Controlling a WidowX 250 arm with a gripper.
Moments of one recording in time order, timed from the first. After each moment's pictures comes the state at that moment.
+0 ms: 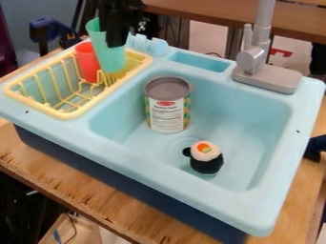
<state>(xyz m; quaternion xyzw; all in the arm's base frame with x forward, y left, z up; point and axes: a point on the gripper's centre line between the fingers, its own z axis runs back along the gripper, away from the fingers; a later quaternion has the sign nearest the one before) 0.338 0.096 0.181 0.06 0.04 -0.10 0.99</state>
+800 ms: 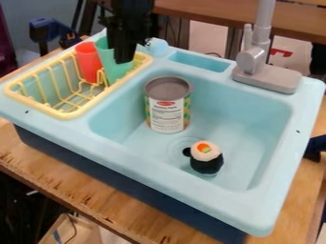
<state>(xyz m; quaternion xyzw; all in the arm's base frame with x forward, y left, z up) 0.342 0.087 0.159 0.03 0.04 -0.11 0.99</state>
